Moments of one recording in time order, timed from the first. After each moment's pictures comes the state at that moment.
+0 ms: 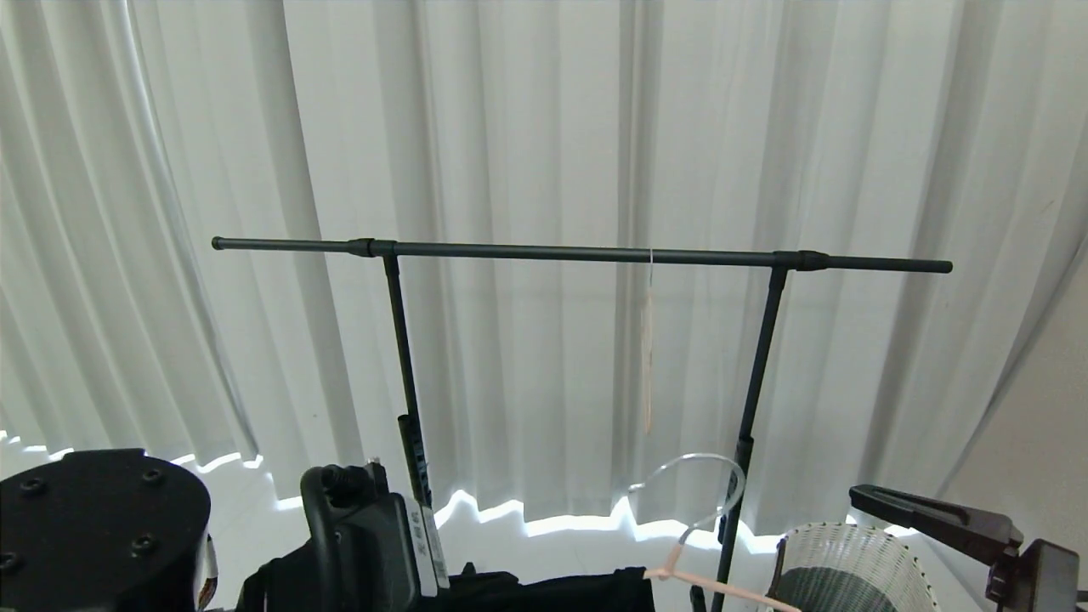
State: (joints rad) left arm -0.91 1.28 -0.48 -0.32 -0.10 0.34; right arm 1.22 1.12 -0.17 -0.86 -0.30 -0.19
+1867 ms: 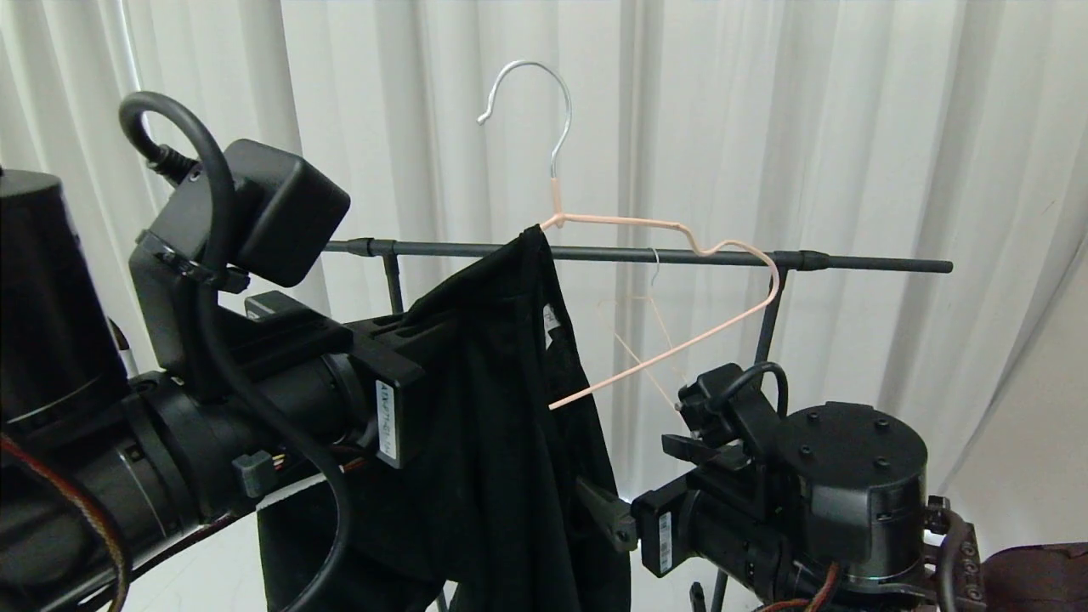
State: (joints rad) left arm -0.80 1.31 -0.79 -0.34 0.29 0.12; right arm 1.05 1.75 -0.64 -0.81 -0.31 0.30
